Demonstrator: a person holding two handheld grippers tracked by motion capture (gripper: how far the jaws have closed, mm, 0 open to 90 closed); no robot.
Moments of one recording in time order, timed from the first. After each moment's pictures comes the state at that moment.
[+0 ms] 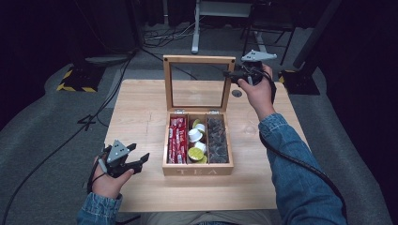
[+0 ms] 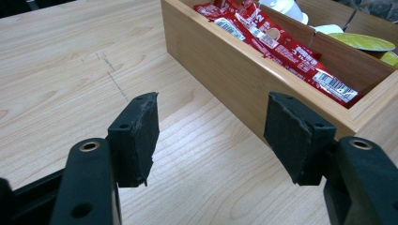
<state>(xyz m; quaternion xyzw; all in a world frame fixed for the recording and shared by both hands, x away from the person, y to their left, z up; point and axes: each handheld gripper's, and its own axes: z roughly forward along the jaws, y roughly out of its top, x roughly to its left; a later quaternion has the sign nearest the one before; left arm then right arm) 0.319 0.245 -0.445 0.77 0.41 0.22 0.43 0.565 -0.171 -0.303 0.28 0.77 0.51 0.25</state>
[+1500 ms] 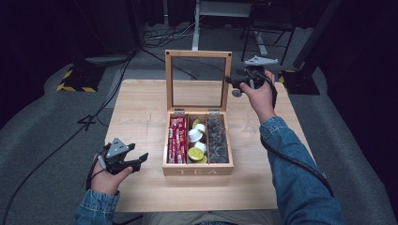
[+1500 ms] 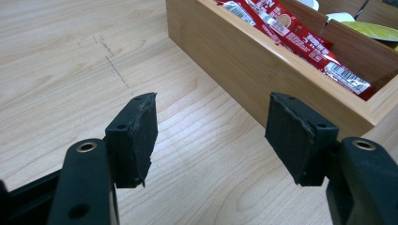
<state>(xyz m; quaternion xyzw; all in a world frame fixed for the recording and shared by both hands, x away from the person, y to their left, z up) 0.330 0.251 -0.447 0.78 0.43 0.19 0.41 0.572 -0.186 -0.327 0.34 0.77 0.49 0.23</state>
